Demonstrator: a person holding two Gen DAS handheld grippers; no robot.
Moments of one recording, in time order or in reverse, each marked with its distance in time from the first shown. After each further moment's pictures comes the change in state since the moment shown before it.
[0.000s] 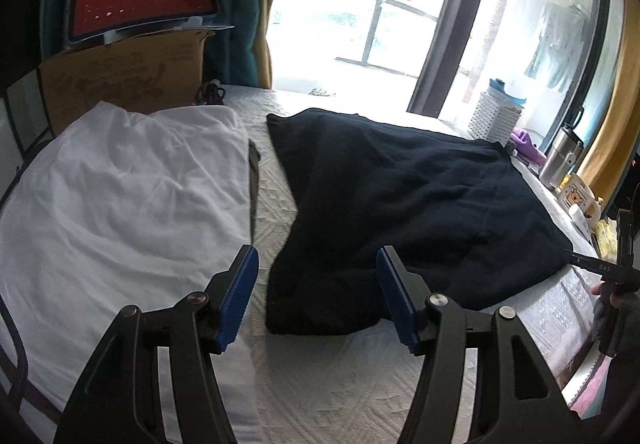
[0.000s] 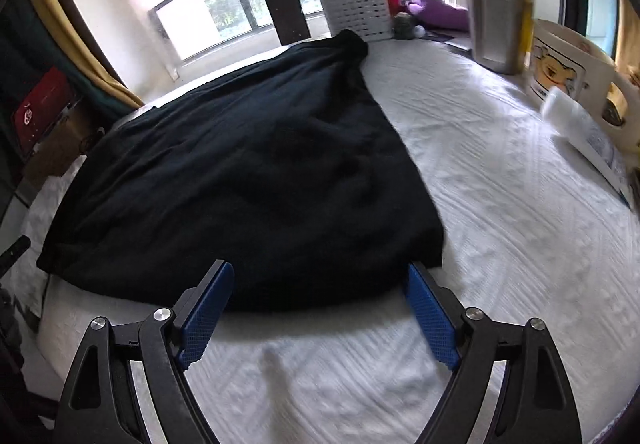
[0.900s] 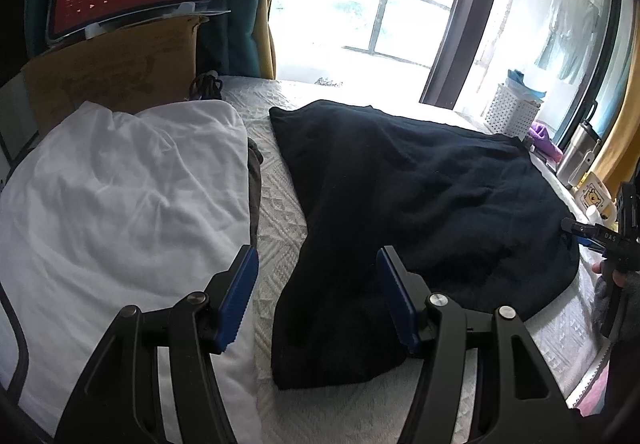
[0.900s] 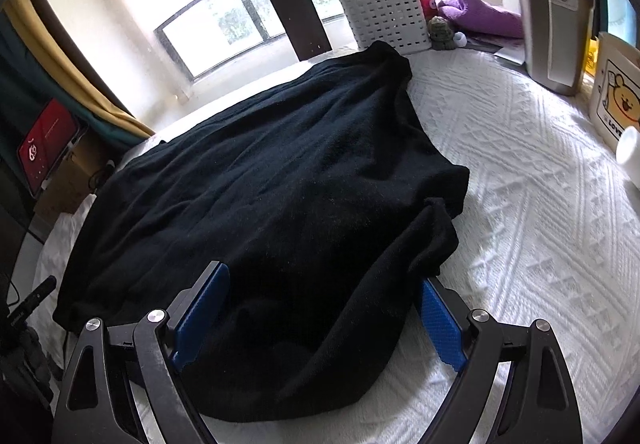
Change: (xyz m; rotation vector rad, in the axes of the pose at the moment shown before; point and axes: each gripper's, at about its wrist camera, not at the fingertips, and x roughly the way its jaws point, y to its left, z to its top) left arm 0.039 0.005 0.018 0.014 0.048 0.023; right arm 0.044 0.018 0.049 0.056 -0.016 0.100
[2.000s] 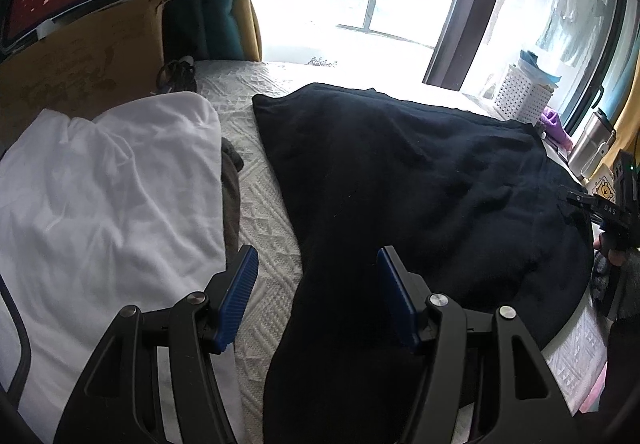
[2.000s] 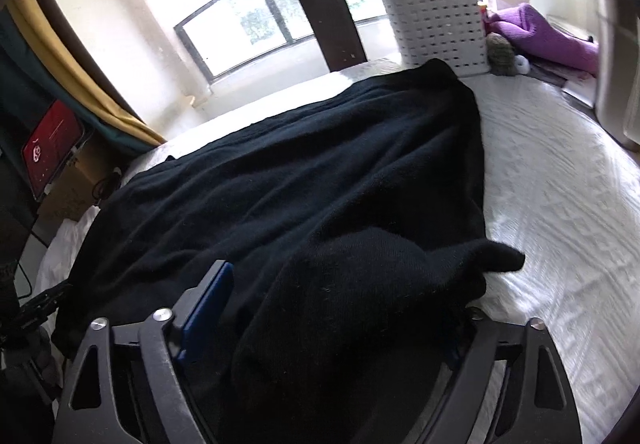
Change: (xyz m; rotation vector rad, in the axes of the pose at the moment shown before) left arm 0.050 -0.004 0.025 0.035 0.081 -0.013; right arm 0.052 0.017 0.046 -0.054 -0.014 0.075
